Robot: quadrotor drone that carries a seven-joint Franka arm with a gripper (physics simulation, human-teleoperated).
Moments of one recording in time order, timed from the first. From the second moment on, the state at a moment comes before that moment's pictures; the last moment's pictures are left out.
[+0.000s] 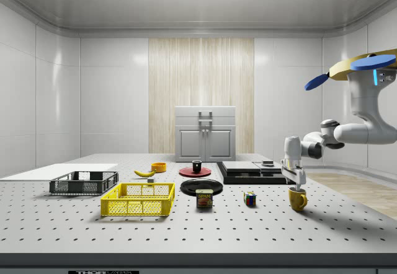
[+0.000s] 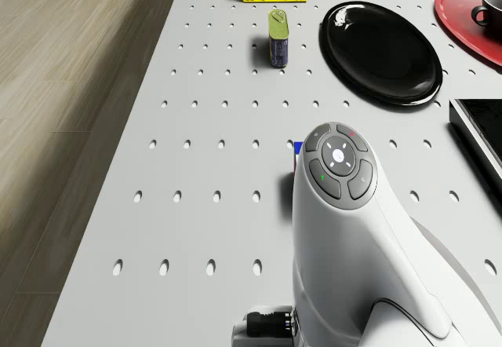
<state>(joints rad) -1.10 -1.59 1.25 -2.71 -1.85 1.72 1.47</state>
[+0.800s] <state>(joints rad) -1.10 -1.58 1.21 -2.69 -1.89 1.74 1.47</state>
